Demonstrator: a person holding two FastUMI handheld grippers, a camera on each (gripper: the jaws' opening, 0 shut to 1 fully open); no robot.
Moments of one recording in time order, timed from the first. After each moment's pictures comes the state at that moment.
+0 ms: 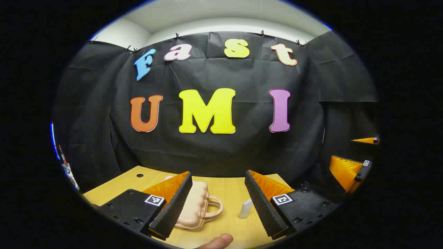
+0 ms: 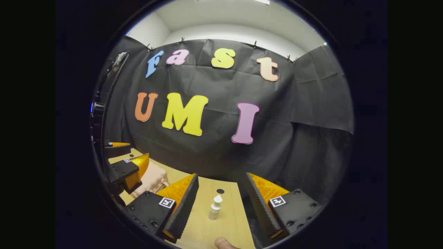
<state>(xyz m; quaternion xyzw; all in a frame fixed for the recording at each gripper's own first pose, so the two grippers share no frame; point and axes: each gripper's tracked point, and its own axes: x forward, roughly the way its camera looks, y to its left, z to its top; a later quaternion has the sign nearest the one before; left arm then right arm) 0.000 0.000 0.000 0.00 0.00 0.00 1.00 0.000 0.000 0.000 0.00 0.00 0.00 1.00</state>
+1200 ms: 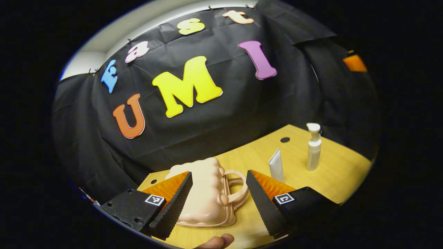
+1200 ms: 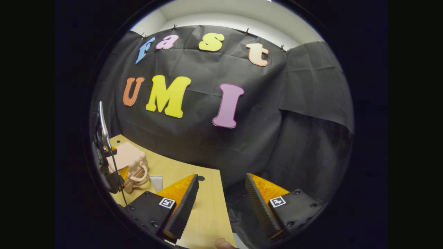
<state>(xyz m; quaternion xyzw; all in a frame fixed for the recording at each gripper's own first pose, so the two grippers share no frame) 0.051 0.017 -0.158 0.24 0.11 -0.02 0.97 0.023 -0.089 -0.070 -0.01 0.07 -0.06 1.00</state>
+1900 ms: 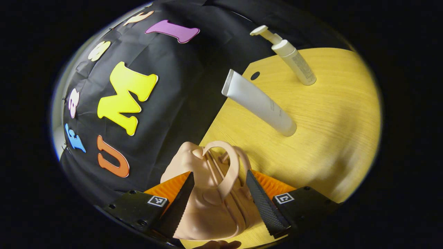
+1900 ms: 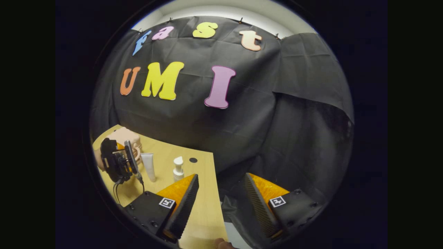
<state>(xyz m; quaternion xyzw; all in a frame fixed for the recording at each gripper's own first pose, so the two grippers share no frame) 0.111 0.037 -0.261 0.53 0.19 -0.04 0.82 -0.007 -0.131 -0.135 0.00 0.13 -0.08 0.99</state>
